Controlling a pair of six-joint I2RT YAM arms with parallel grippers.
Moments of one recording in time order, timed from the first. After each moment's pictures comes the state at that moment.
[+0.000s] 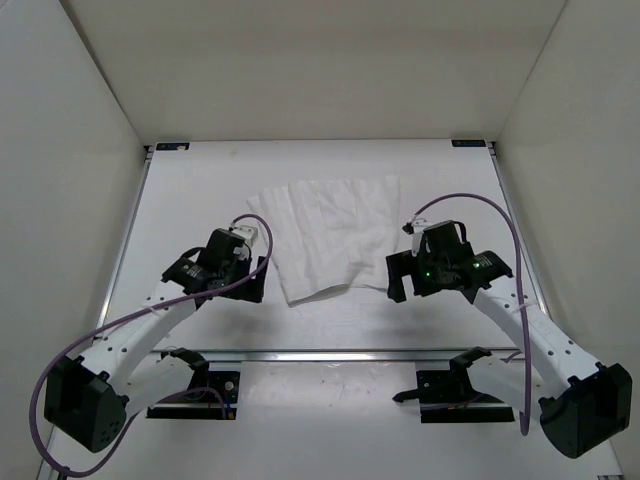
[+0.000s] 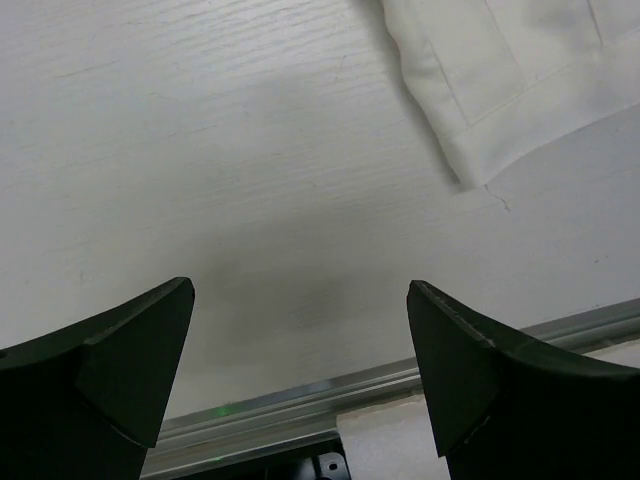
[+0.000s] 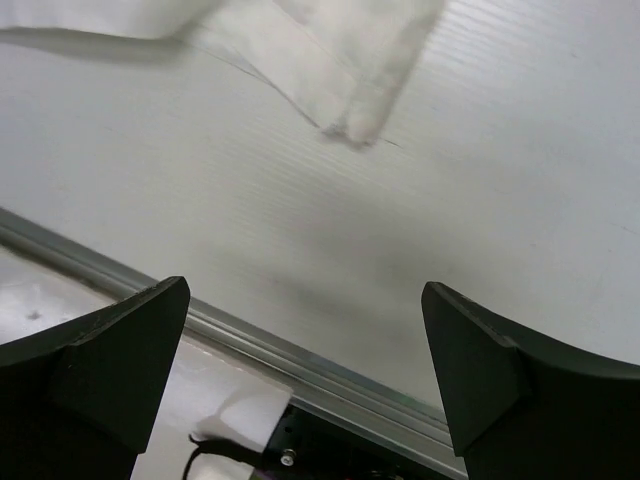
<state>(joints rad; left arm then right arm) -0.49 1.02 0.74 -0.73 -0.07 -0.24 0.41 0.99 0.80 -0.81 -0.14 0.12</state>
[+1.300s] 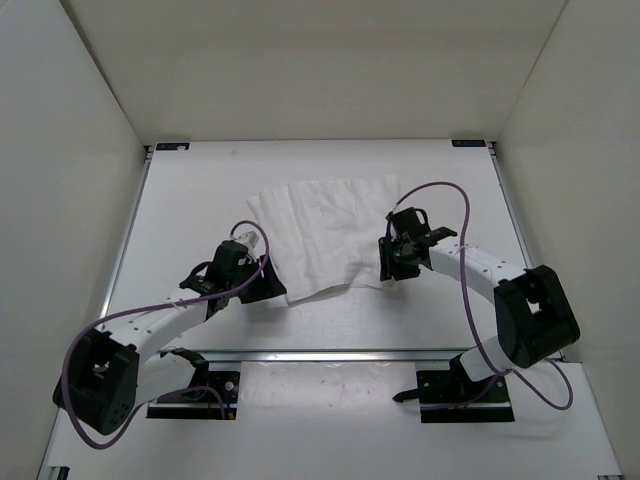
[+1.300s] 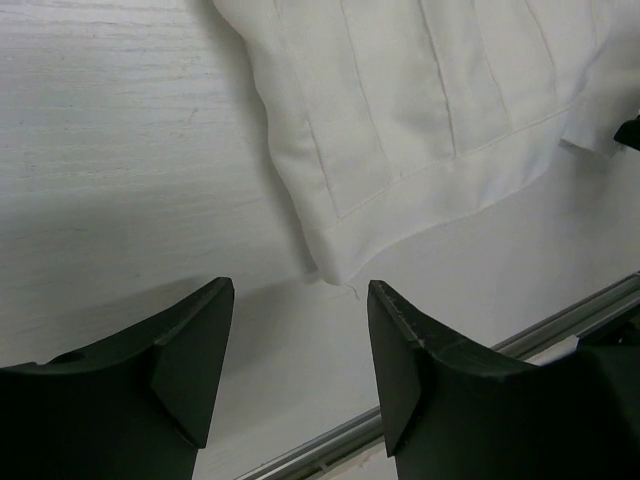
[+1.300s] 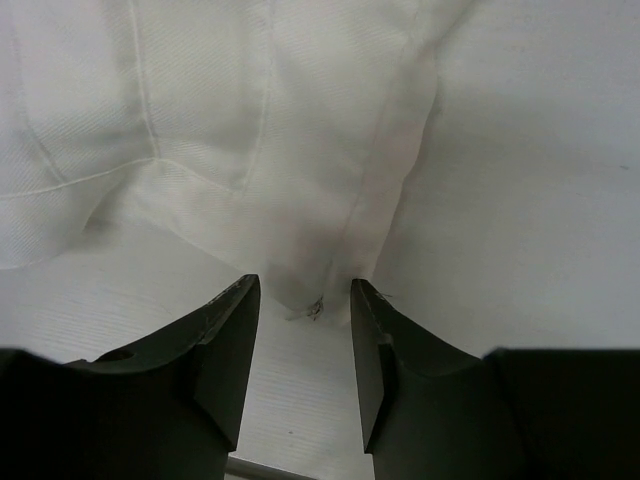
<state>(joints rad) -0.47 1.12 0.48 -0.18 0.19 -0.64 0.44 1.47 0.87 -0.51 -0.06 0.32</state>
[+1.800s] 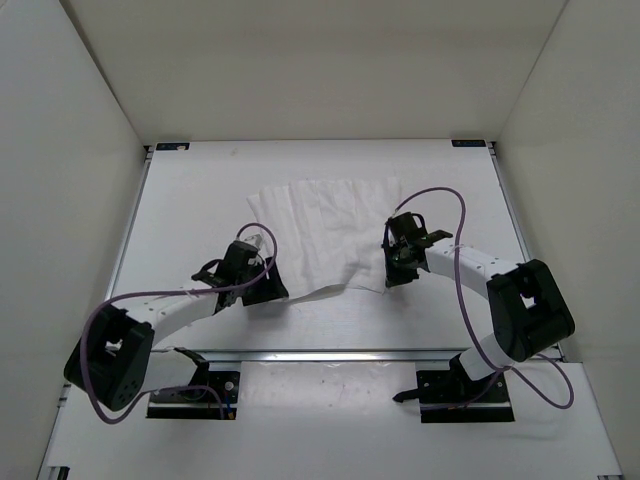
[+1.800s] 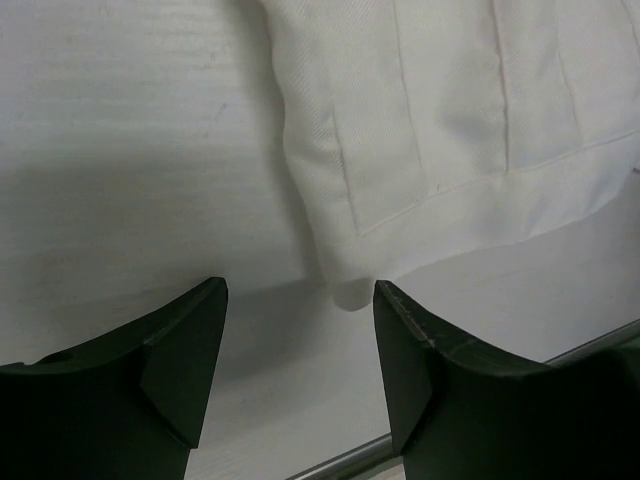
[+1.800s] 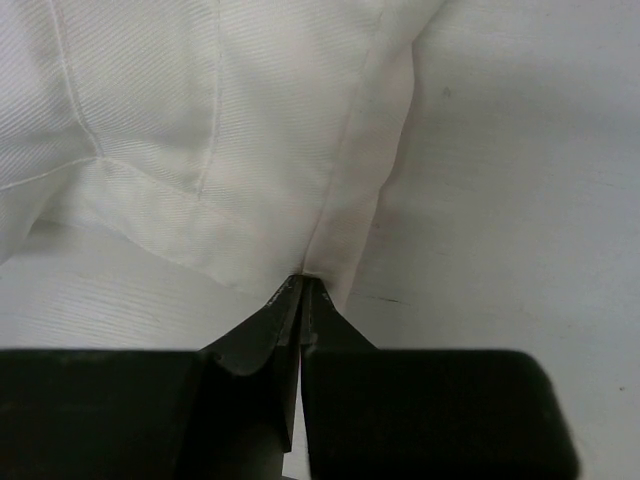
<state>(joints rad) -0.50 1.23 0.48 -0.16 0.14 -0.66 0.45 1.52 0.84 -0.48 -0.06 0.35</state>
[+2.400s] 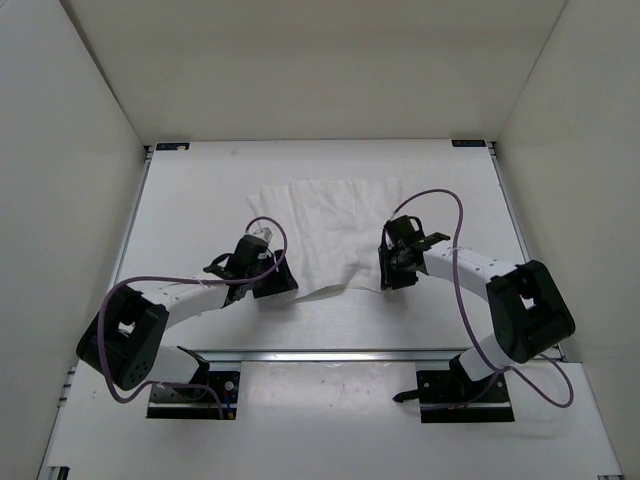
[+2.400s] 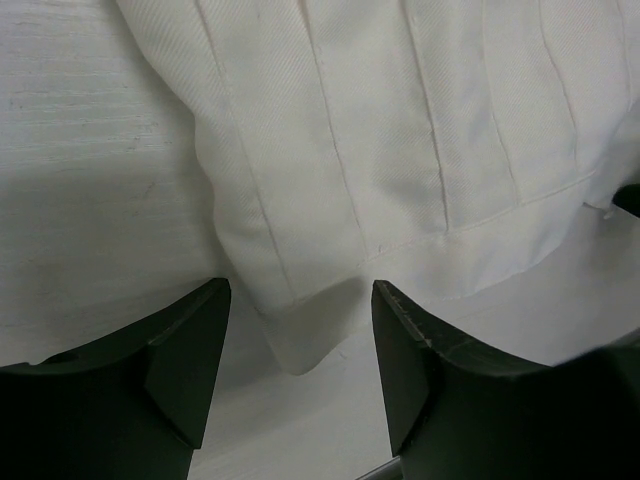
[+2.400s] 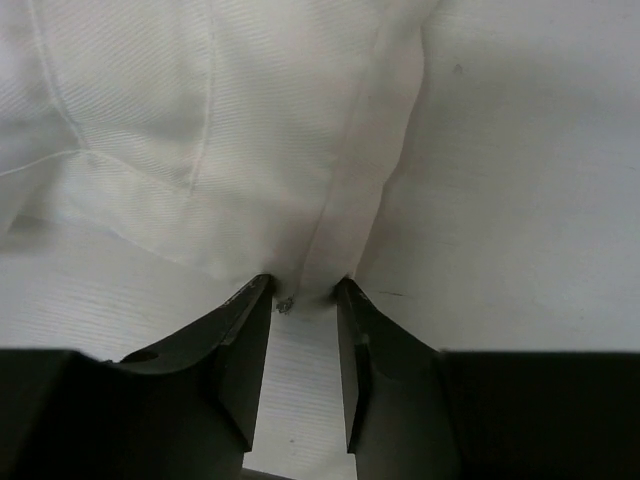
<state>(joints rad) -0.55 1.37 0.55 -0.04 0.11 -0.70 0.47 1.50 0.82 -0.49 -0.03 0.37</state>
